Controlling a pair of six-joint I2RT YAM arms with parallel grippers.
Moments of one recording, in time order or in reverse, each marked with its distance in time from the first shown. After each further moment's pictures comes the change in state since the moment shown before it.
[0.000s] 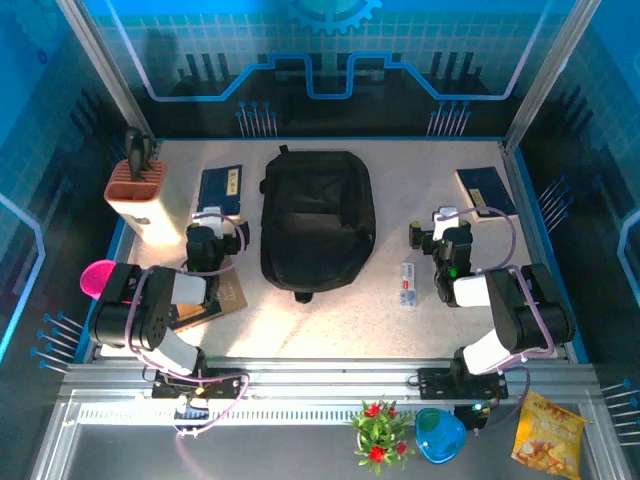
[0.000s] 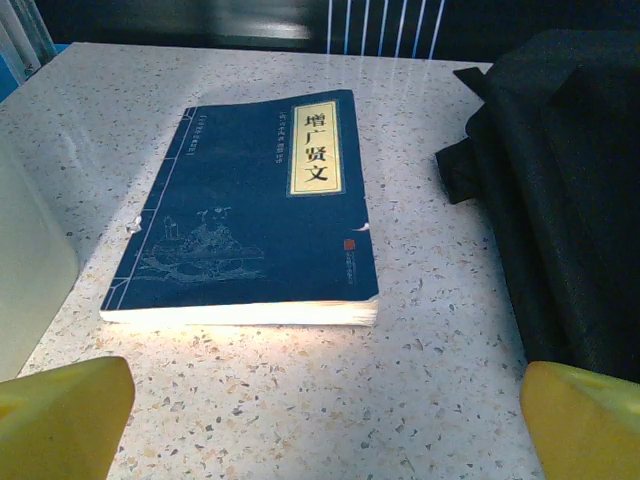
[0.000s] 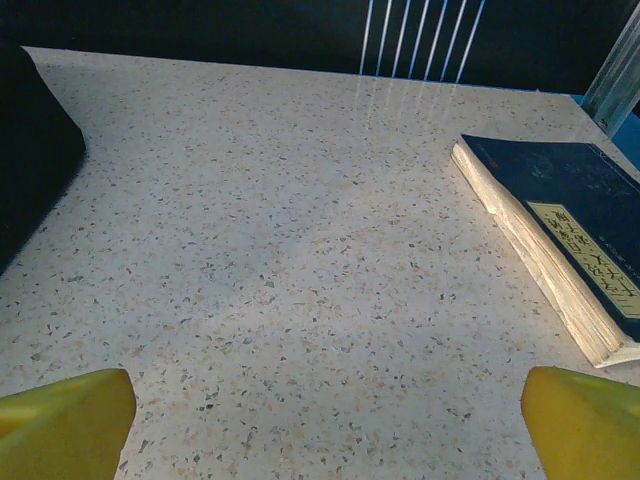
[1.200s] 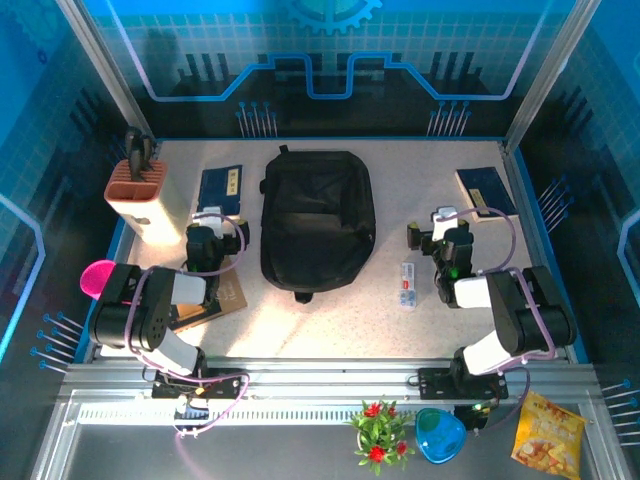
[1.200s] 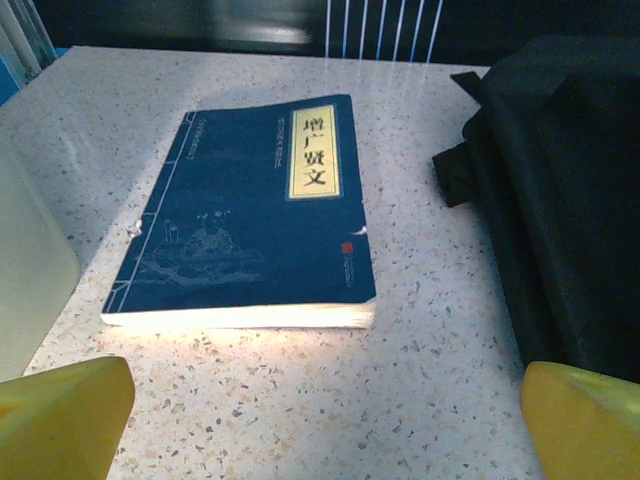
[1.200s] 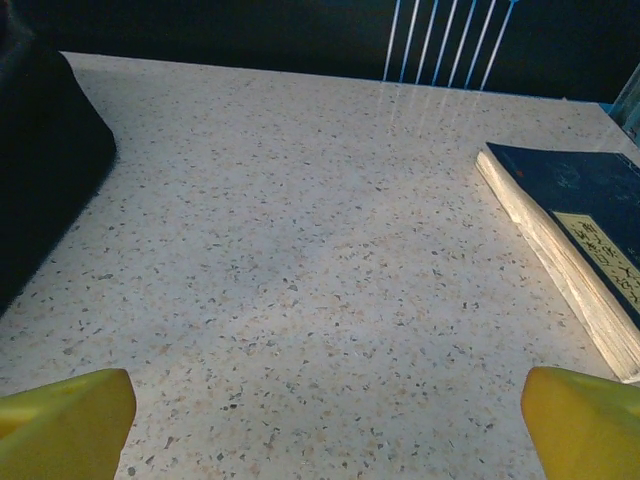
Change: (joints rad) left arm -0.001 -0.036 0.000 -0.031 0.002 0.000; right arm 0.001 -0.078 -0.014 -0.041 -0.044 -0.018
